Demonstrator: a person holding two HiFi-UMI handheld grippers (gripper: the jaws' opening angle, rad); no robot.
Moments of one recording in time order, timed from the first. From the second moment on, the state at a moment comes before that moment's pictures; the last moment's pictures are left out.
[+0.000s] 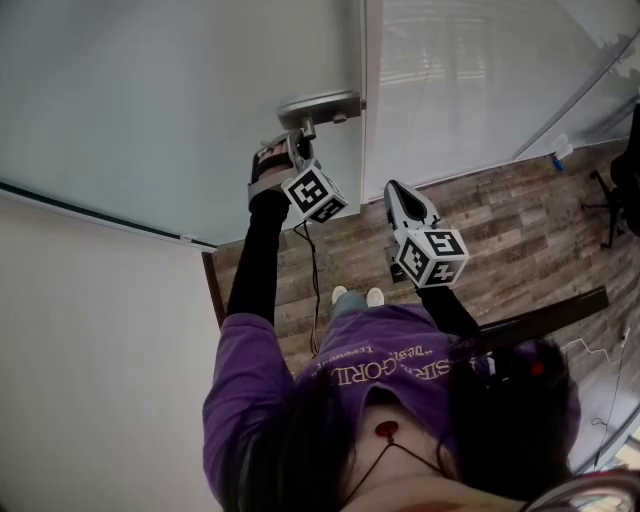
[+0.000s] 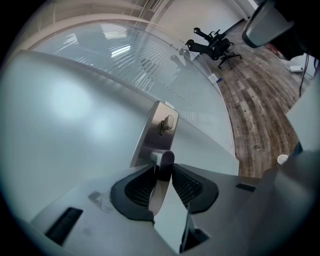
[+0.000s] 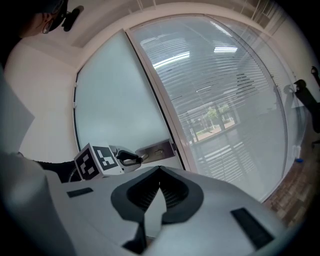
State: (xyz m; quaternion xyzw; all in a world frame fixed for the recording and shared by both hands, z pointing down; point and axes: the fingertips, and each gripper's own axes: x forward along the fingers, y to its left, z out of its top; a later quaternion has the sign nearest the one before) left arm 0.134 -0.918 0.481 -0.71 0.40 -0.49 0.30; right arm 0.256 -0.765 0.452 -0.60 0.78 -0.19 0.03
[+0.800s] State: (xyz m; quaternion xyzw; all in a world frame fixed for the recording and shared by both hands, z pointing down) left arm 0.143 -0.939 0.473 -0.72 0.39 -0.48 0.30; right arm 0.237 -0.804 0.437 -0.62 0.76 -0.19 0.03
